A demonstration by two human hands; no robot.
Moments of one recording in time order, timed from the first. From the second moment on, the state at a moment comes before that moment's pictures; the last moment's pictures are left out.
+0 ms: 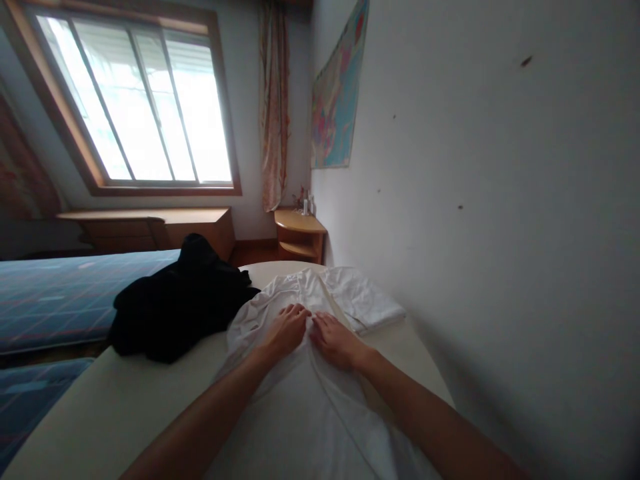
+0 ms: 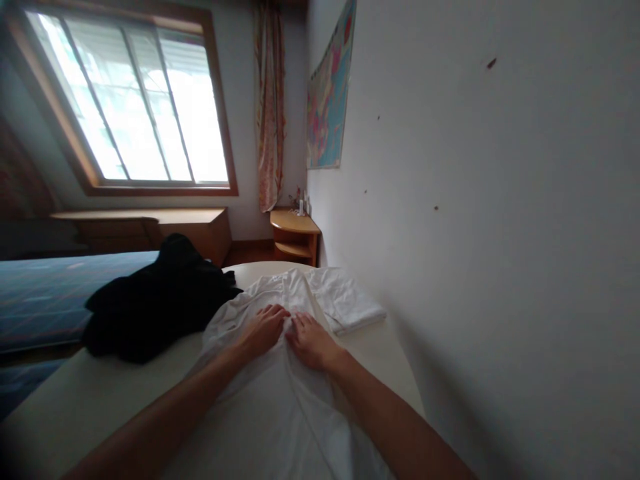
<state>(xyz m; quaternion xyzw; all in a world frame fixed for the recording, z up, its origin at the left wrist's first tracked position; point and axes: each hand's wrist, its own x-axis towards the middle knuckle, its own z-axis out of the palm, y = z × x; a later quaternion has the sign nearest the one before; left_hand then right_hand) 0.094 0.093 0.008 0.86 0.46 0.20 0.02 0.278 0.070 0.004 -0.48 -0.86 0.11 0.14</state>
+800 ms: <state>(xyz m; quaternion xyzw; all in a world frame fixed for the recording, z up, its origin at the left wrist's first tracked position) 0.086 0.017 -0.017 0.86 0.44 0.23 0.10 0.316 -0.121 0.108 -0.45 -0.80 0.39 -0.09</state>
